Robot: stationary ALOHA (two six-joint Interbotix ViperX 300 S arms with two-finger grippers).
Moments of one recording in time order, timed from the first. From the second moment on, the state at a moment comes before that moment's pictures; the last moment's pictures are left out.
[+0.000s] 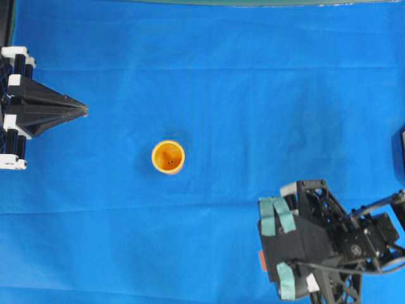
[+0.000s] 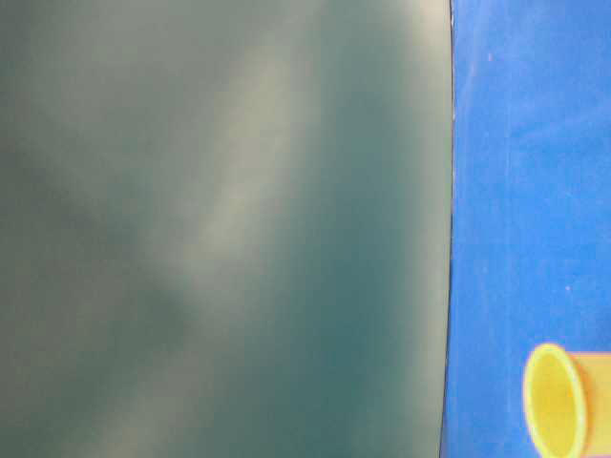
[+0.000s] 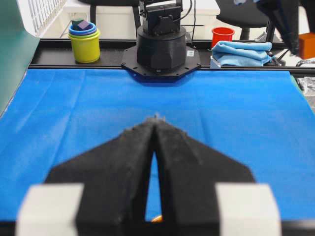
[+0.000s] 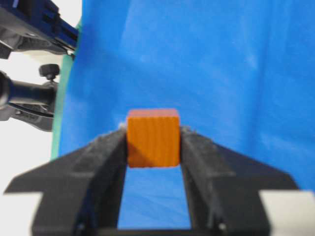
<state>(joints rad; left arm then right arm) 0.02 -0.97 1.13 0.01 -0.20 0.00 0.45 -0.15 0.21 -0.04 0.85 0.34</state>
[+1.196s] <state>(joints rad) 0.02 -0.97 1.13 0.01 -0.18 0.00 0.54 -0.06 0.01 -0.01 0.91 0.40</state>
